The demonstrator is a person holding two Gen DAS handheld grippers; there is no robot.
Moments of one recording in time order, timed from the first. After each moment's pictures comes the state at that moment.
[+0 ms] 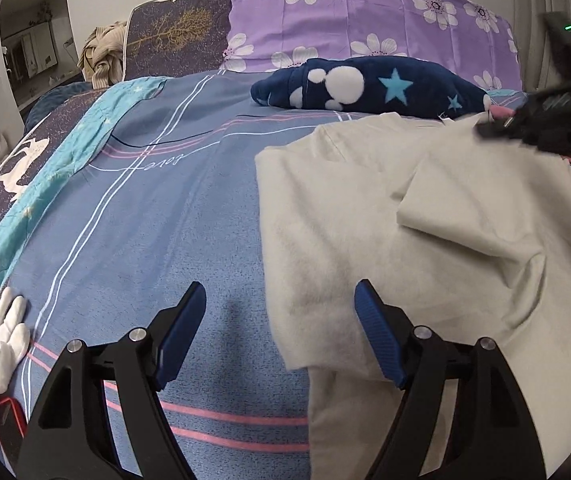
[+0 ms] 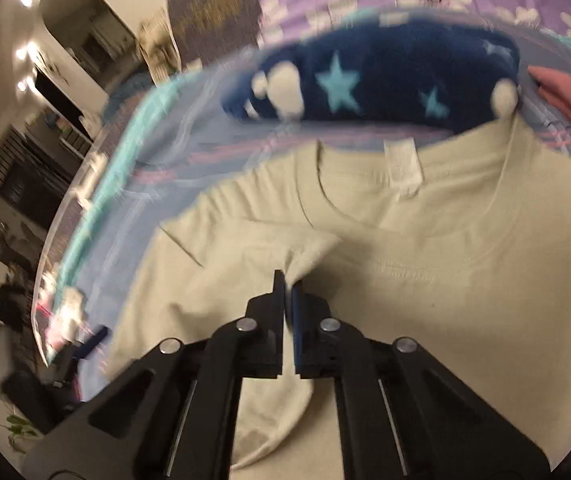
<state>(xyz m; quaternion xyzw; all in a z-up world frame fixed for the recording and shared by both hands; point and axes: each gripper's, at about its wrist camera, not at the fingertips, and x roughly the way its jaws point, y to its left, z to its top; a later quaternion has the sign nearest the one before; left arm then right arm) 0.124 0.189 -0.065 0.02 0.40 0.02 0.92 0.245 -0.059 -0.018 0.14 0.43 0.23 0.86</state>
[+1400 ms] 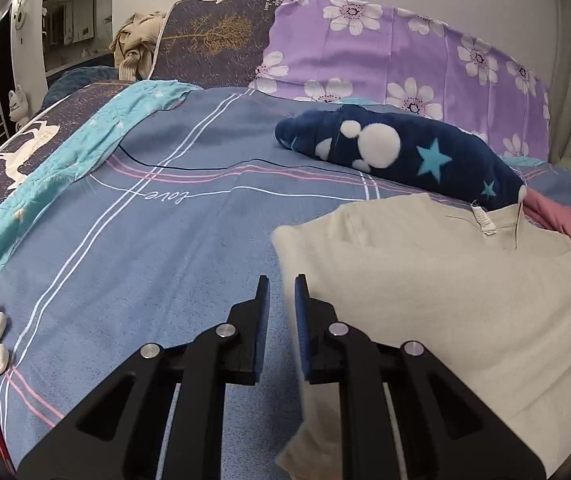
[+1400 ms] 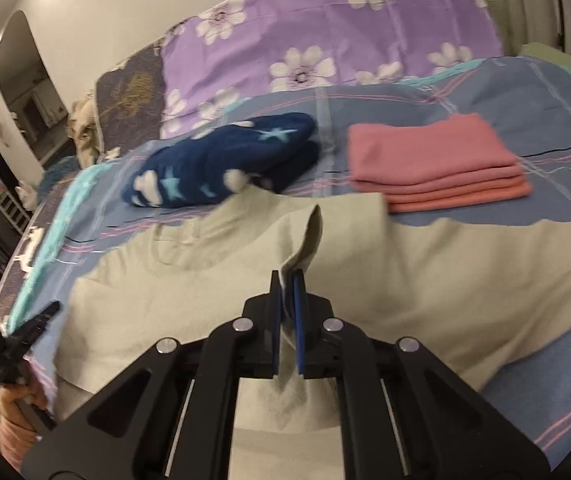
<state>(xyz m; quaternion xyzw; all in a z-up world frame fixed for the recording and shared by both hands) 0.185 0.192 -0.043 -0.06 0.36 0.07 0.93 0.201 -0.214 -0.025 0.11 0.40 0.06 0.91</state>
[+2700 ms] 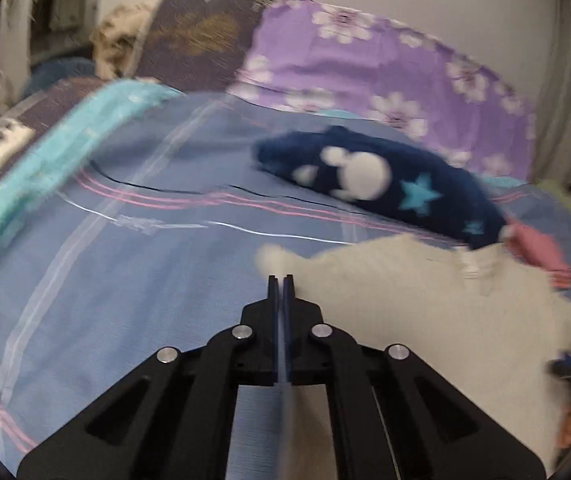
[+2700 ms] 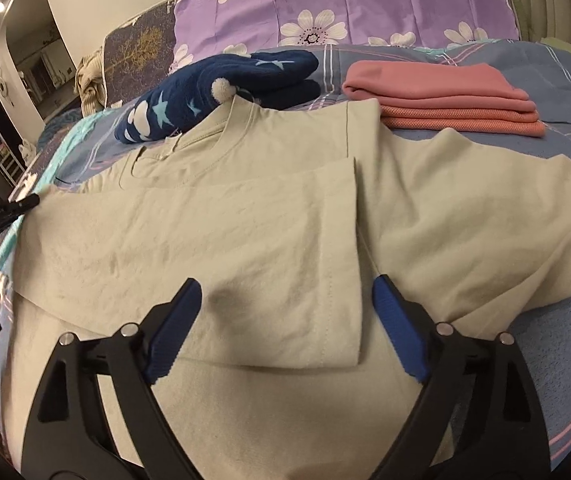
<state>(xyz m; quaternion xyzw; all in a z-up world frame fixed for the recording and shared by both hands) 0.222 0.203 -0.028 -0.06 0.35 0.07 0.93 0.172 -0.212 -0.077 0.10 0.41 0.10 0.90</state>
